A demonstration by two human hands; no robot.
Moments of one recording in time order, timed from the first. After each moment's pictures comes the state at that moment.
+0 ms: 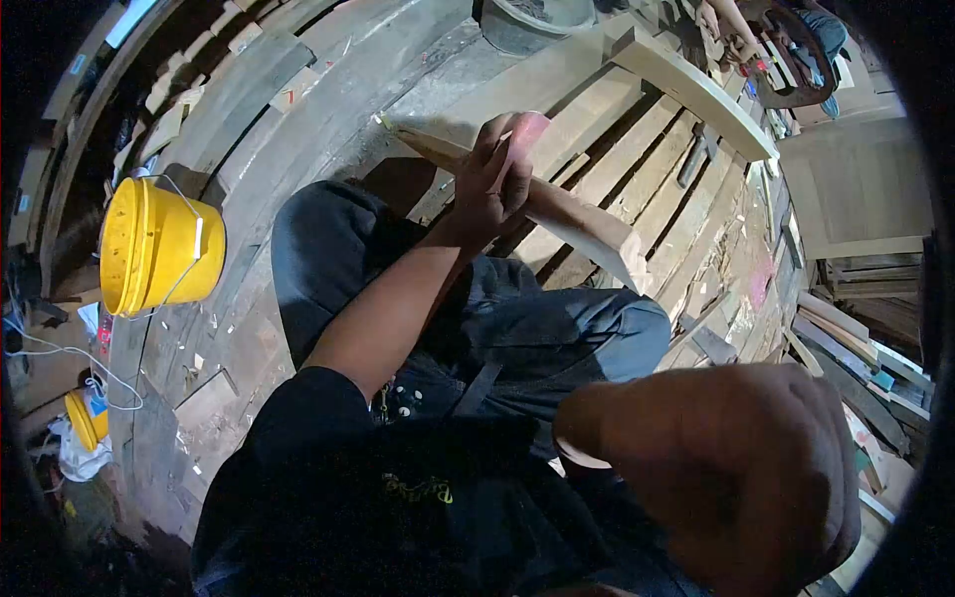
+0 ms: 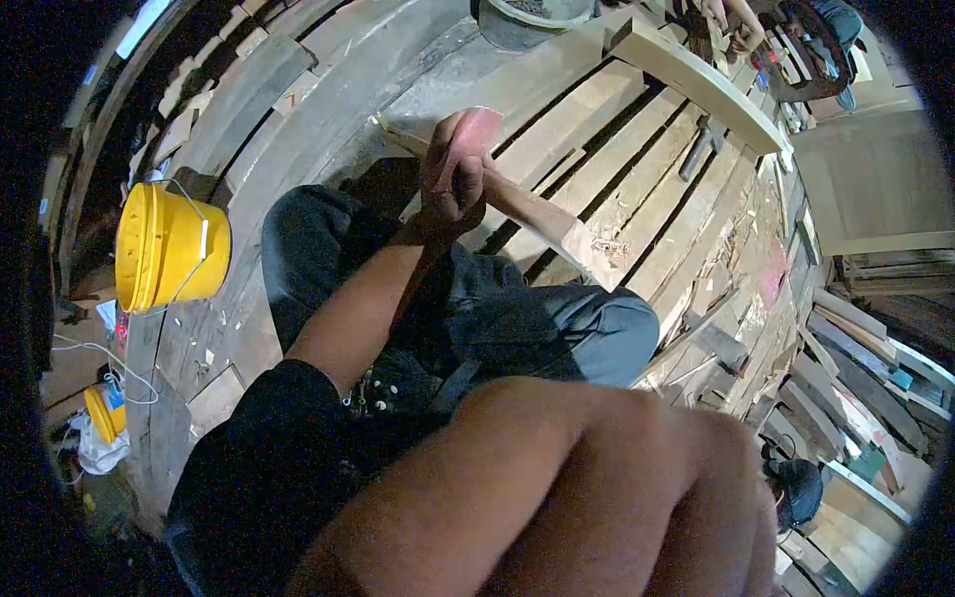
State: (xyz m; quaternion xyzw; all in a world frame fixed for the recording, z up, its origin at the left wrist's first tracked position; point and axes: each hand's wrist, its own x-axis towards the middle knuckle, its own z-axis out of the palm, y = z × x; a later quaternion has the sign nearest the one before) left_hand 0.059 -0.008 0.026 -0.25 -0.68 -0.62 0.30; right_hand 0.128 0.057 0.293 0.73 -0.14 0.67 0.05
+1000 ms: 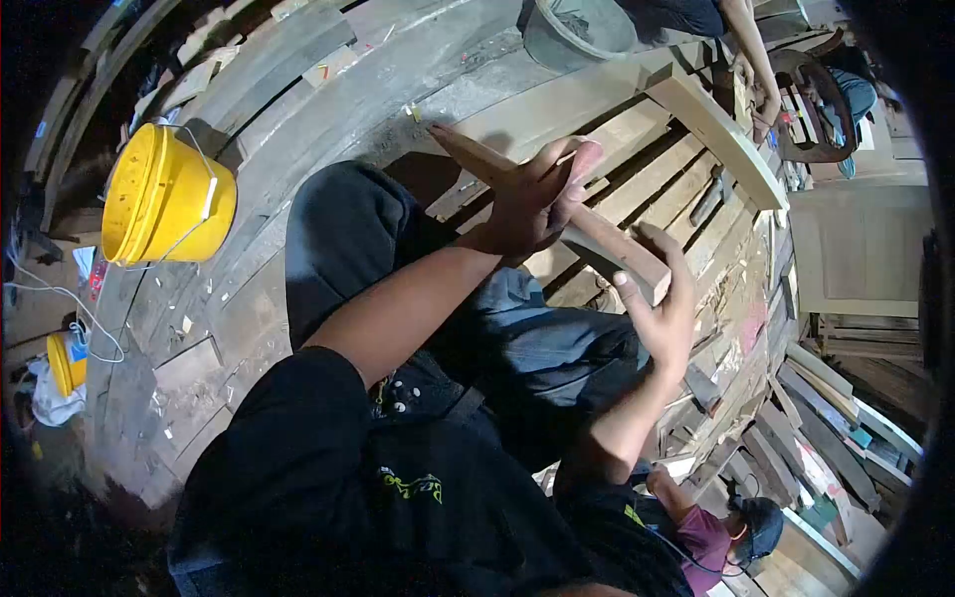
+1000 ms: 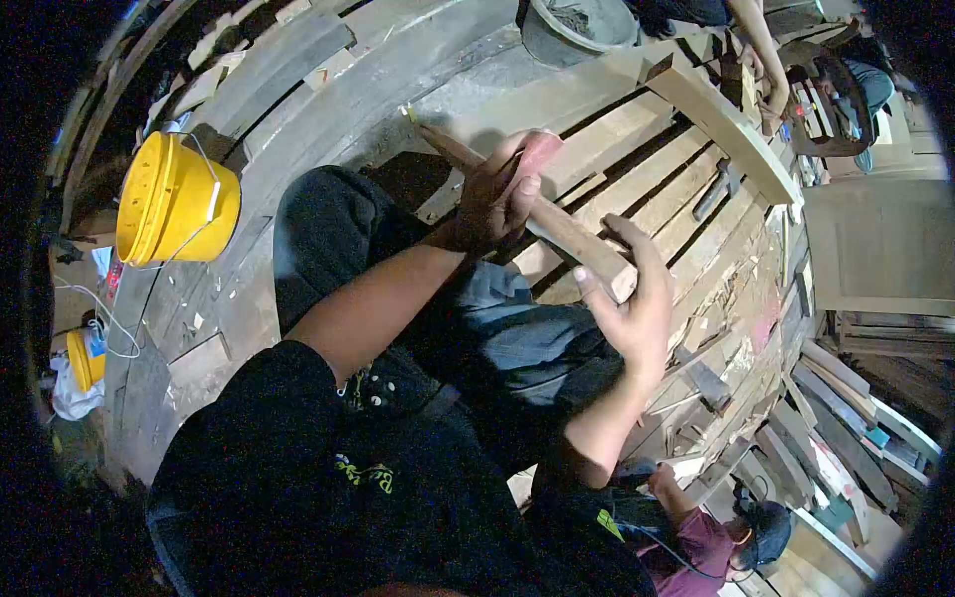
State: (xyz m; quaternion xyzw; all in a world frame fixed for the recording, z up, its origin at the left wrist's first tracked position) left_hand 0.064 -0.002 0.048 -0.27 -0.68 -0.59 0.34; right_hand 0.161 0.167 0.170 0.08 -0.93 0.36 0.07
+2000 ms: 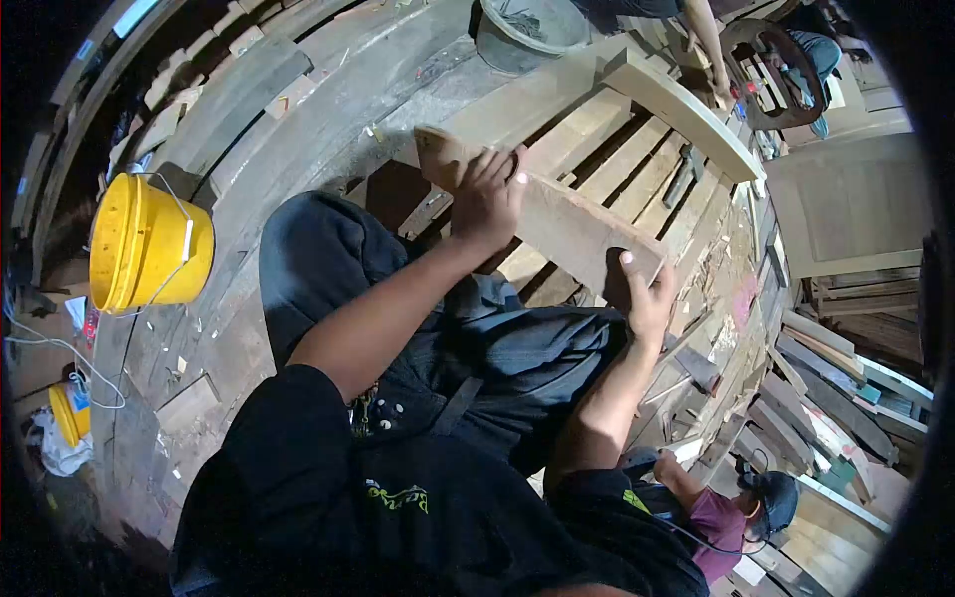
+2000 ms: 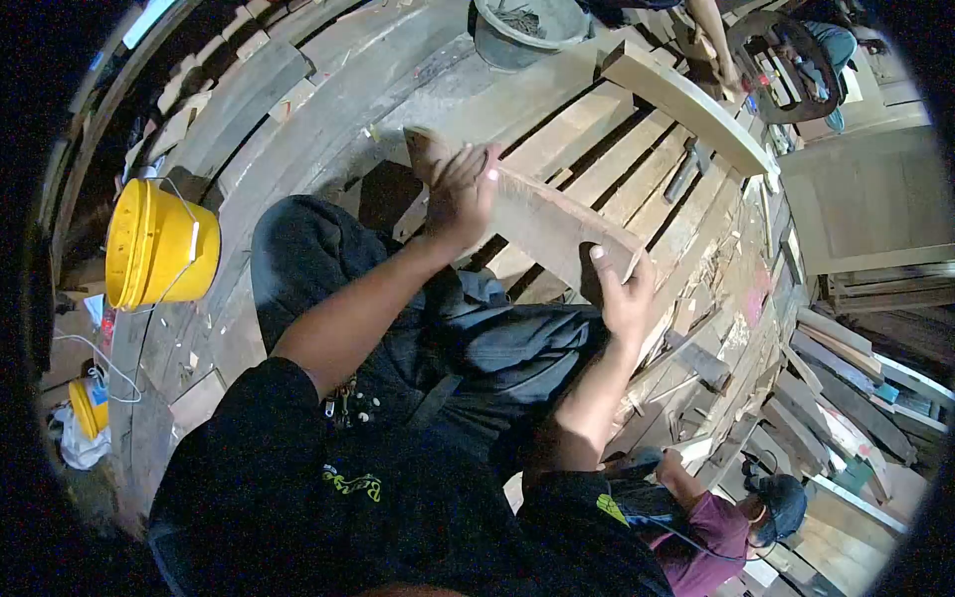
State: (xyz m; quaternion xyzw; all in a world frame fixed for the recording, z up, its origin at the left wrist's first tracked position) left_hand 0.060 0.019 0.016 -0.15 -0.87 -0.44 0.18; right_hand 0.172 0.229 0.105 -0.10 -0.83 0.53 0.13
